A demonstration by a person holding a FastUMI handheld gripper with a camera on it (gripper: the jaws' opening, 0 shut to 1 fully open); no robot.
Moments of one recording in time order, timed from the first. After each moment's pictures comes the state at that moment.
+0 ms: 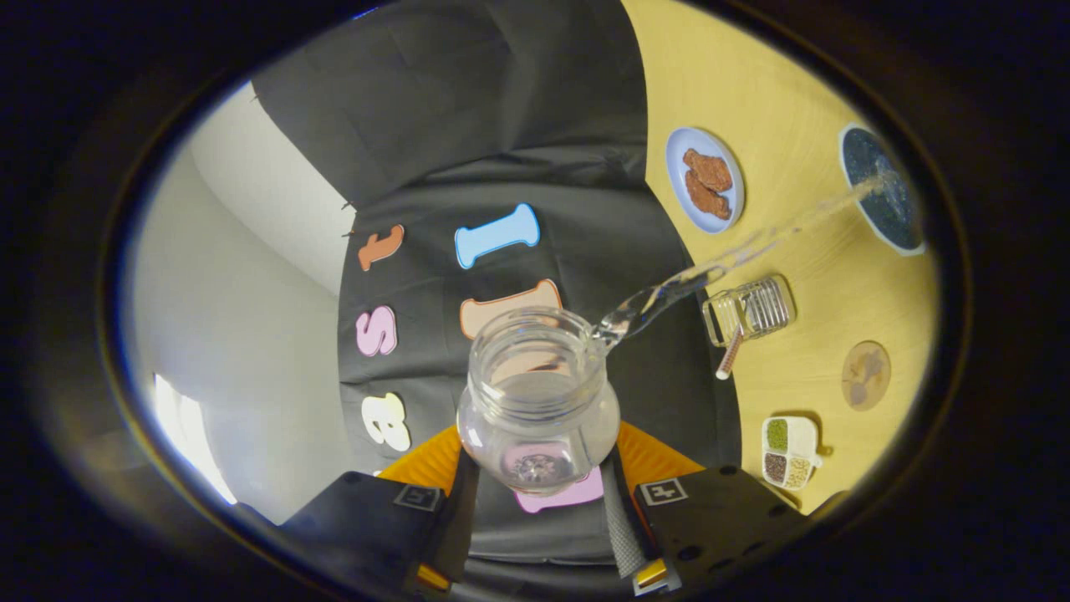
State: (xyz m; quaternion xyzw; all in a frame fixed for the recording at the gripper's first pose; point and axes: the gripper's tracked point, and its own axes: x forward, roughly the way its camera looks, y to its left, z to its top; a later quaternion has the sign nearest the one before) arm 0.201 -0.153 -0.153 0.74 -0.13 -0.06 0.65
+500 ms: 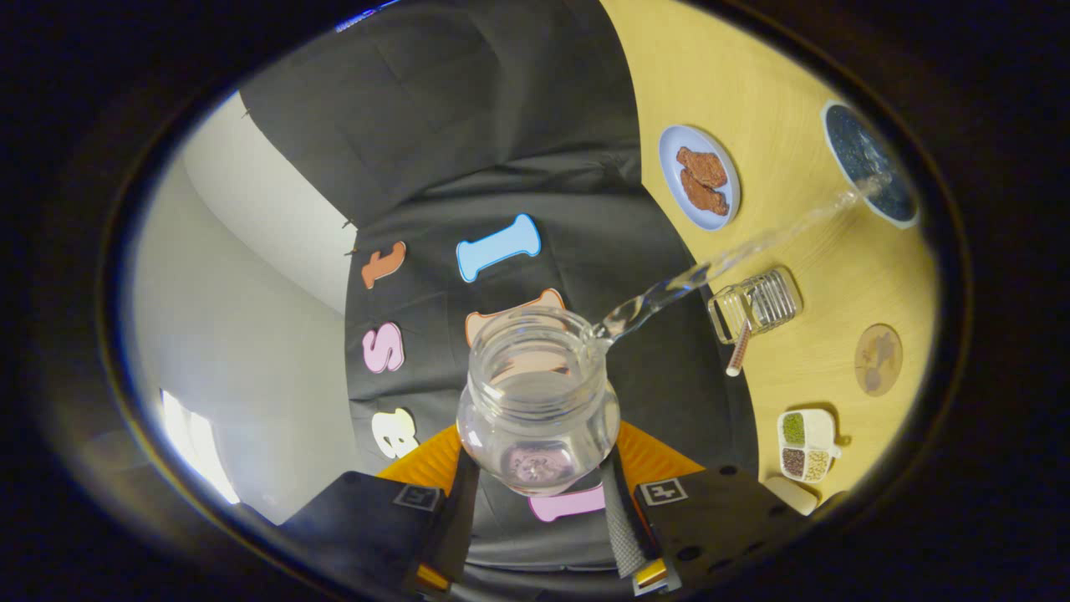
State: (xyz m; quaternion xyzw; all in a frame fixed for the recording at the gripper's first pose) arm 0.207 -0.155 -0.146 0.76 -0.16 -0.07 0.63
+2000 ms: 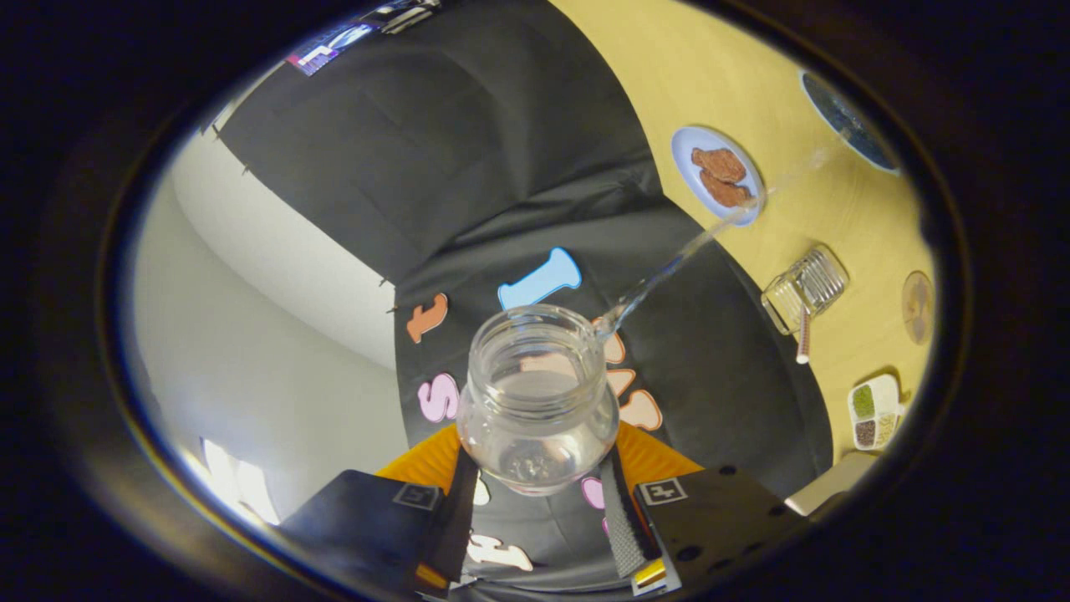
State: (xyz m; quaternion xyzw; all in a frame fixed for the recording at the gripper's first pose) arm 0.198 -0.184 -0.097 0.79 -0.26 -0.05 0.55
